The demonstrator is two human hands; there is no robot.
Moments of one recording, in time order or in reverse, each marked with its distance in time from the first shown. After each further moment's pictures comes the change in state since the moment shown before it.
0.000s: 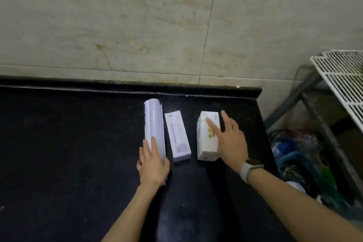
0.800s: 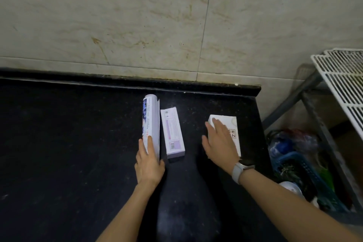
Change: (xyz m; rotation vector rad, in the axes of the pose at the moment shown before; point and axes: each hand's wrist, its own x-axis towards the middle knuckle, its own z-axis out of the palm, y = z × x) left_hand -0.004 0.003 0.017 -0.006 0.026 -0.046; right_hand -0.001 -0.002 0.008 0.198 -0.006 -0.007
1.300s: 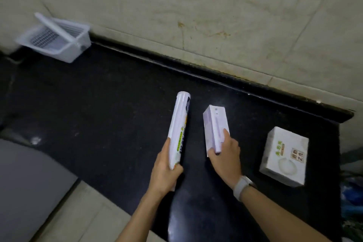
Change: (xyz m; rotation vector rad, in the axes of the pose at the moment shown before) left_hand -0.060 -0.073 -0.038 -0.531 0.121 -0.173; right_hand -0.011 -0.099 0.067 0.465 -0.149 0.091
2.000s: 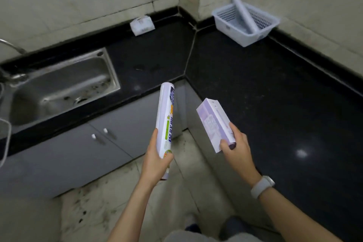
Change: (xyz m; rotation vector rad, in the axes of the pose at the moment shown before) left_hand -0.150 -0.280 -0.389 -0.360 0.651 -0.334; right_hand -0.212 -0.305 0.302 0.185 -0.522 -0.398
